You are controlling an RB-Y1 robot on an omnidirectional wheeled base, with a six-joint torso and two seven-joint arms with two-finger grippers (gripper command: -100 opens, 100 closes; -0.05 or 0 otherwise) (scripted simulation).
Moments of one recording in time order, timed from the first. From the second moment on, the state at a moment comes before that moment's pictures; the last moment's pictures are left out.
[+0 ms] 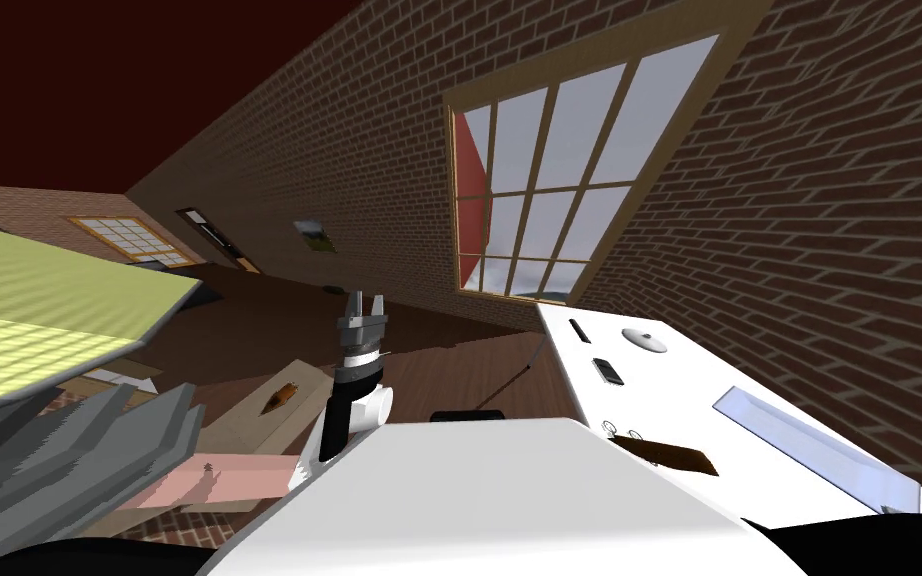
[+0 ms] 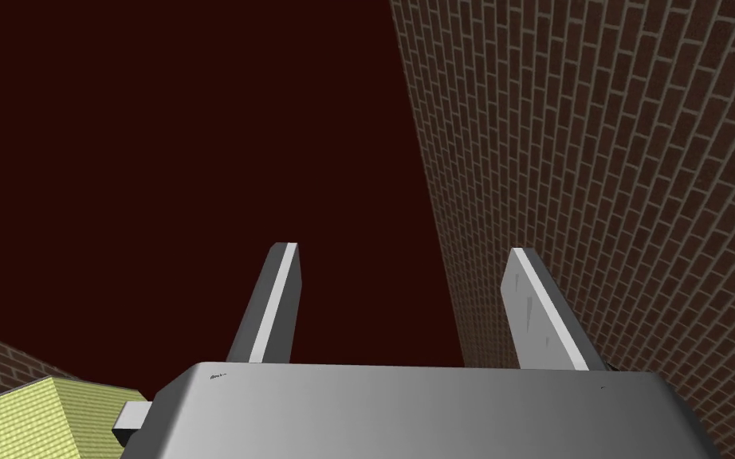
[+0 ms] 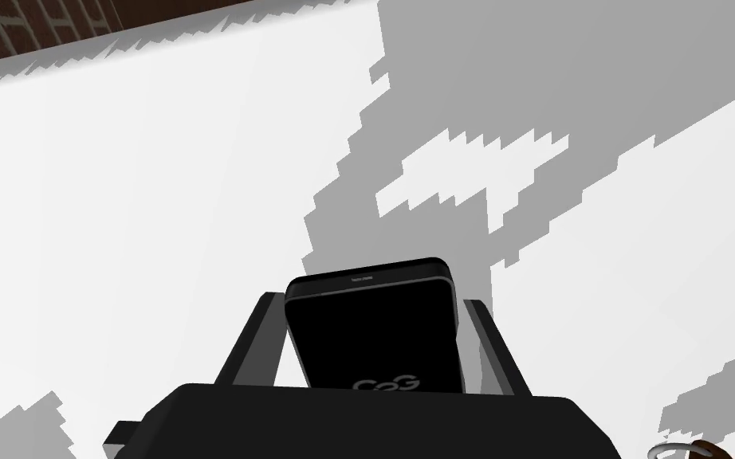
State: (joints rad) left arm 0.46 0.05 -0.01 -2.31 -0.02 -0.53 0.13; right arm 0.41 -1.36 1.09 -0.66 0.12 -0.75 -0.40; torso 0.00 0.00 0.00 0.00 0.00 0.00
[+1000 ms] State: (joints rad) left arm 0.46 0.05 -0.01 -2.31 -0.02 -0.53 0.13; right arm 0.46 -1.42 1.03 -0.75 0.16 -0.73 -0.25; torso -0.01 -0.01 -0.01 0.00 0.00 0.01
